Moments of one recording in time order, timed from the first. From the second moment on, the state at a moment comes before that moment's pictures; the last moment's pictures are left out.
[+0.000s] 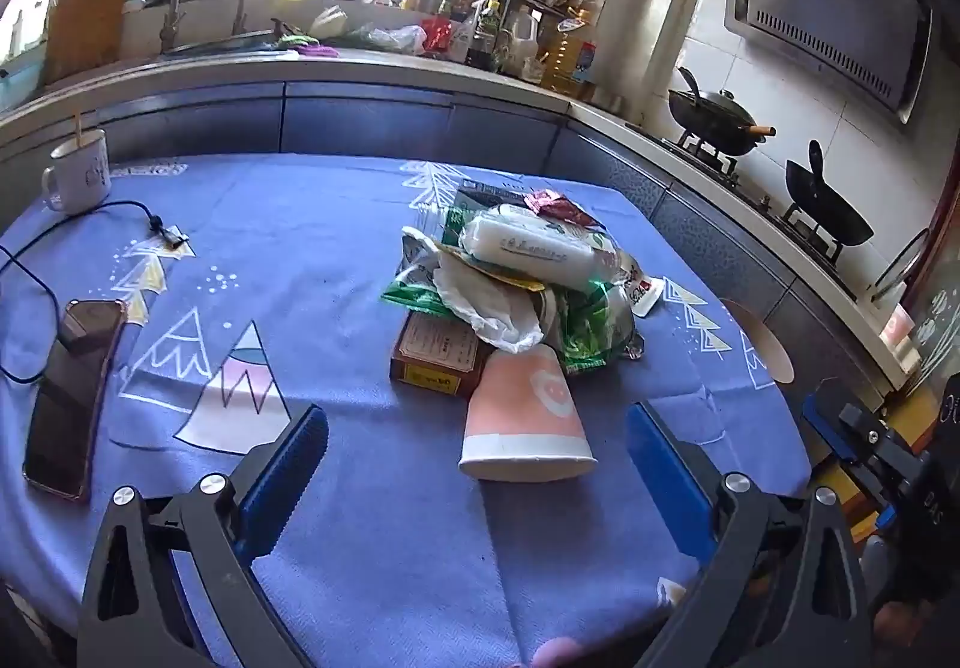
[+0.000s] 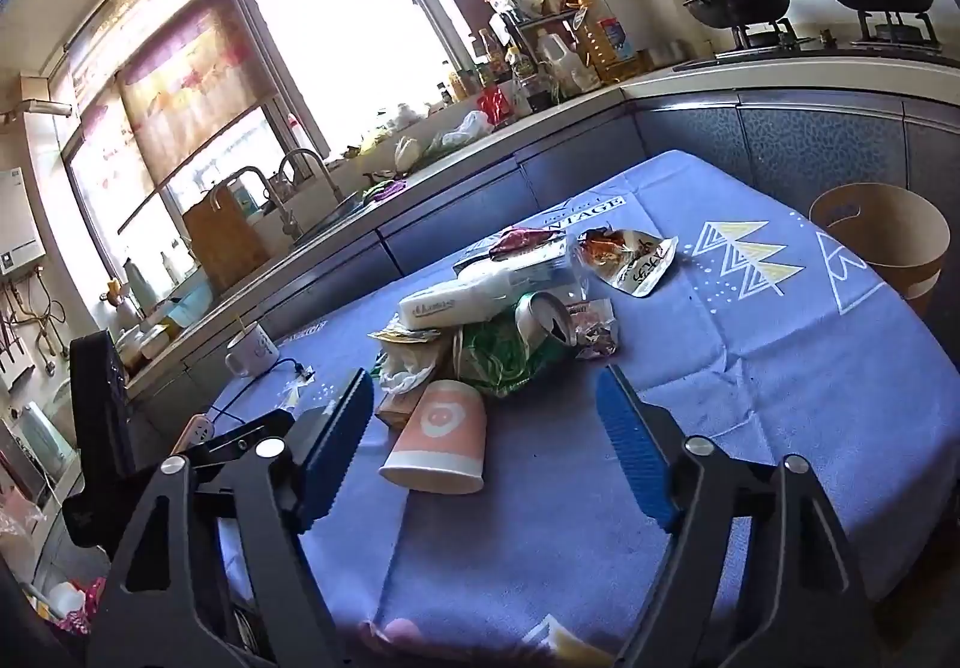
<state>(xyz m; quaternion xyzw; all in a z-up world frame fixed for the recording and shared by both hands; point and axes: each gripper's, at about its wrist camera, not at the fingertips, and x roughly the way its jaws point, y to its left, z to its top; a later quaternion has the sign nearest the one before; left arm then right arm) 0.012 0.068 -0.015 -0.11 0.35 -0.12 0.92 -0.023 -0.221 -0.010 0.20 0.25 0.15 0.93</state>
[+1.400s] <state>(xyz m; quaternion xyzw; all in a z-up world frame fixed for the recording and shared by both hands) 0.032 0.129 -0.036 -0.08 0.34 -0.21 0.91 0.170 -0.126 -0.095 0.33 0.48 0.31 0.75</state>
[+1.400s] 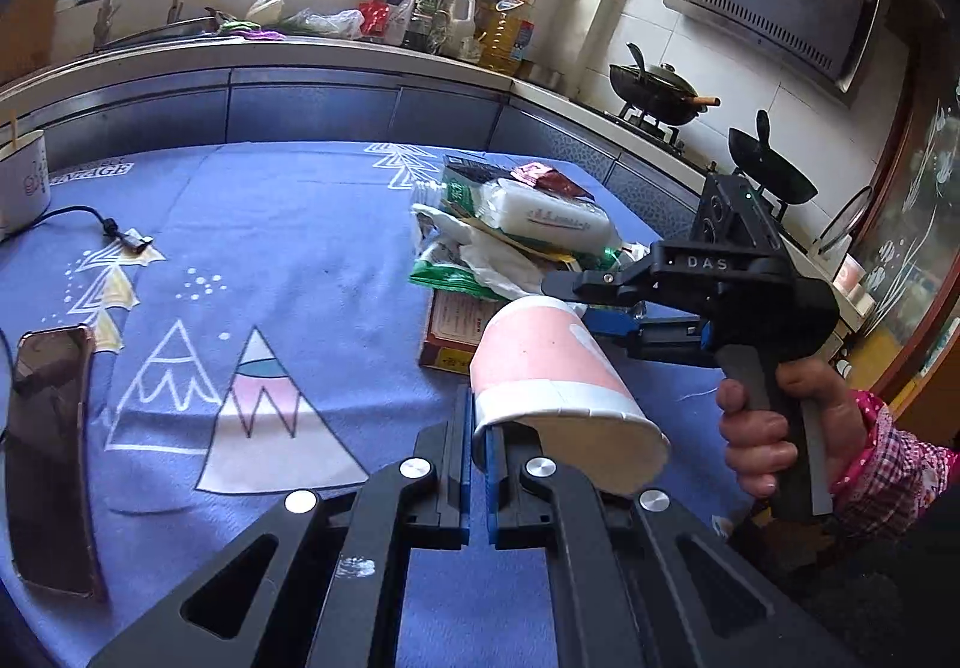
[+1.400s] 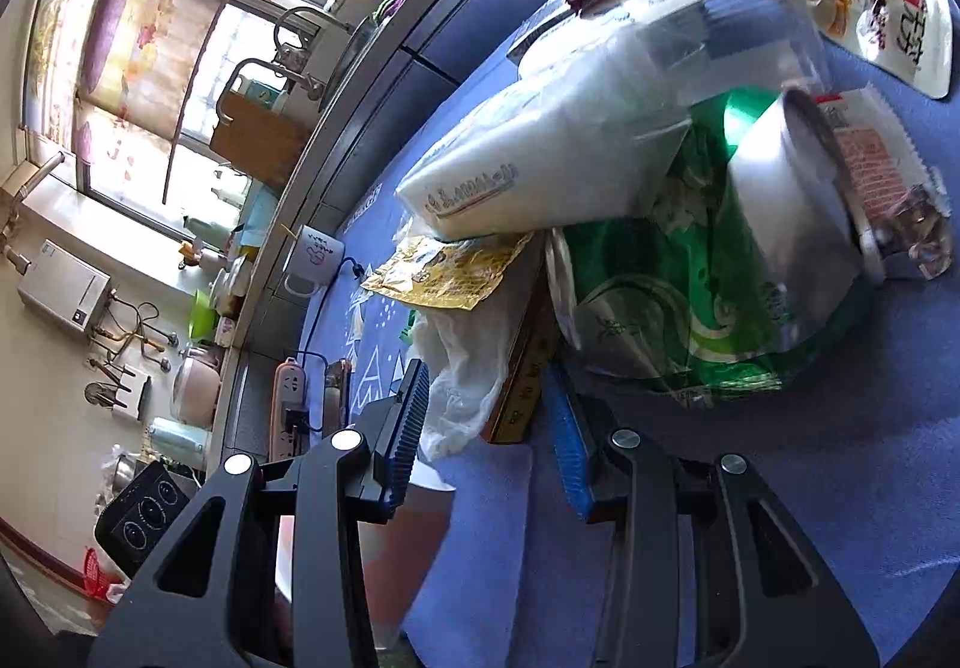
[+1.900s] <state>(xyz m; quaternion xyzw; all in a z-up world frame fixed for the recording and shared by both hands) 0.057 0.105 0.018 -0.08 0.29 -0.22 0.93 0.112 -0.241 0.016 0.33 0.27 0.37 0.82</state>
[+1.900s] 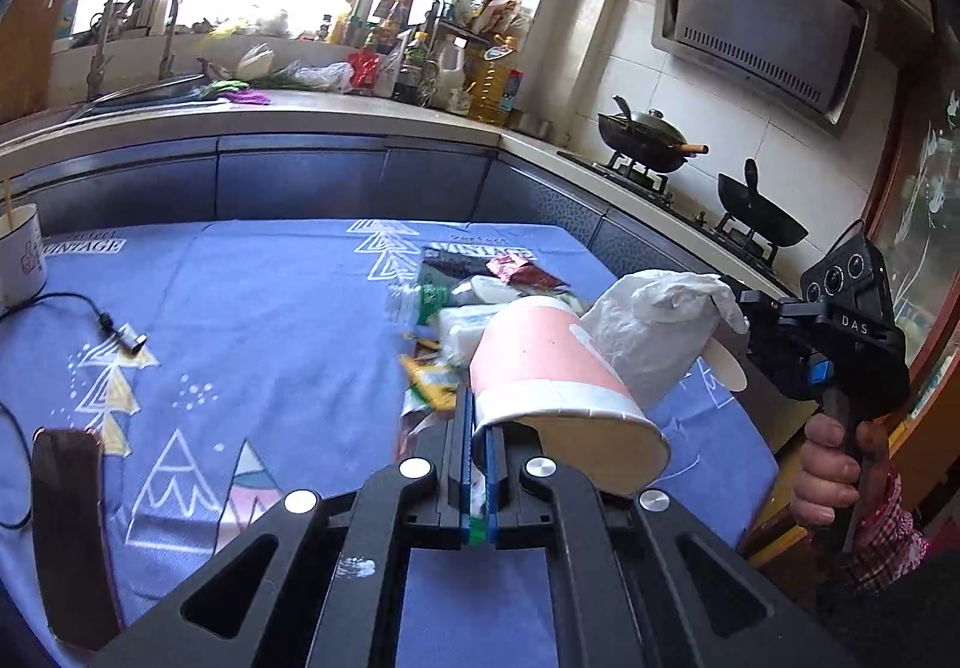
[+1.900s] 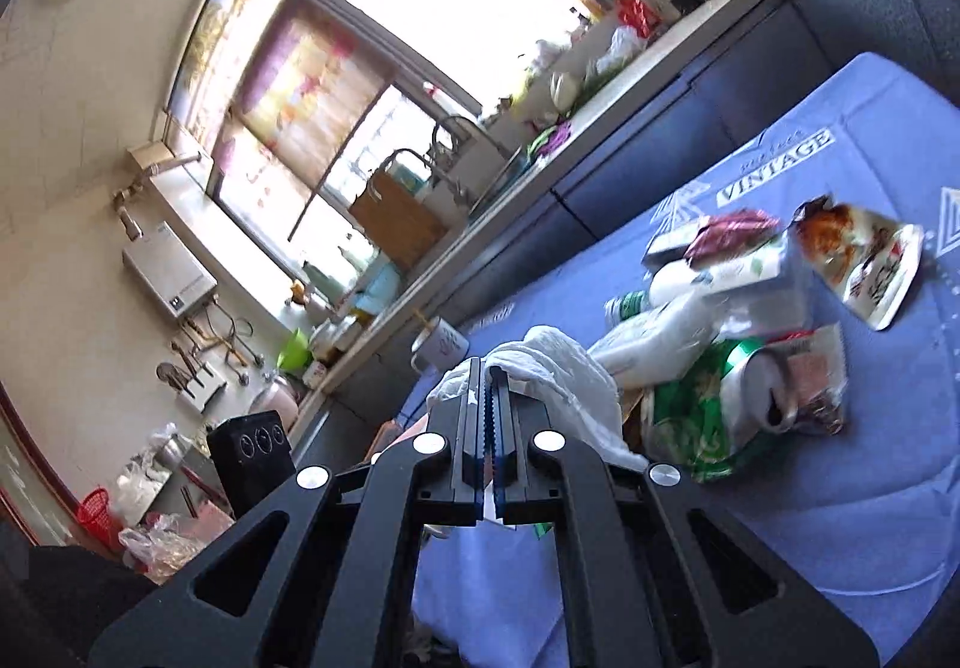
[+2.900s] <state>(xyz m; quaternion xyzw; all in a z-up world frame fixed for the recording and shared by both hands) 0.256 -0.393 -0.060 0.11 0.41 -0.37 0.83 0.150 -0.585 -0.111 0.40 0.28 0.01 0.87</state>
